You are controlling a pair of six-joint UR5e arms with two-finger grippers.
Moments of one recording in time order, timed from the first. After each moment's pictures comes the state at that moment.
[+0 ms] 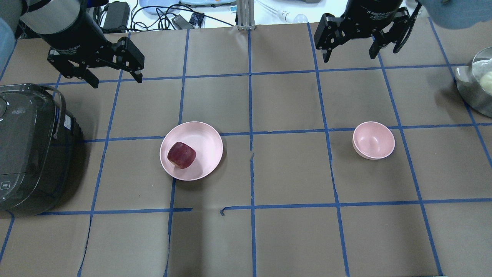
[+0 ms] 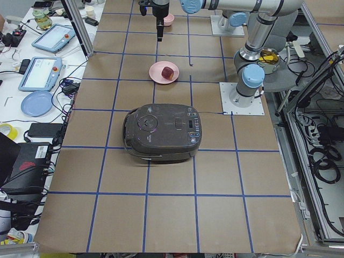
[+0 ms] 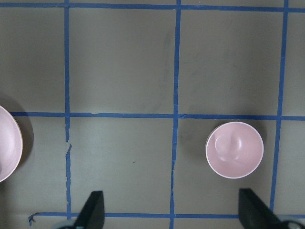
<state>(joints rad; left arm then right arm) -1.52 -1.56 -1.53 -1.57 1.53 -0.01 1.64 -1.48 1.39 -1.53 -1.58 0.04</state>
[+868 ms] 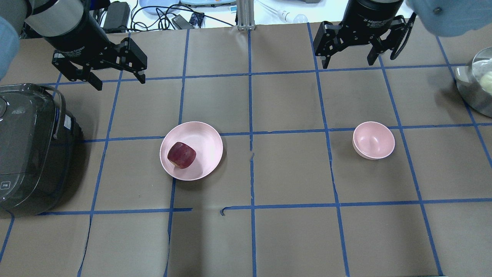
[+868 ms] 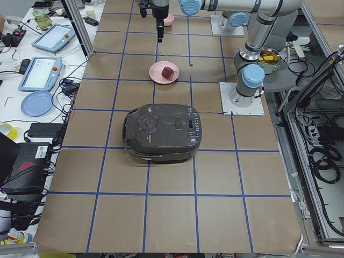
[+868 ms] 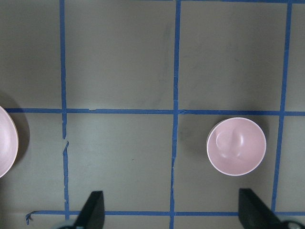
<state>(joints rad) -1.52 -1.56 -1.54 -1.56 1.51 -0.05 1.64 -1.48 1.41 -1.54 -1.58 0.04</state>
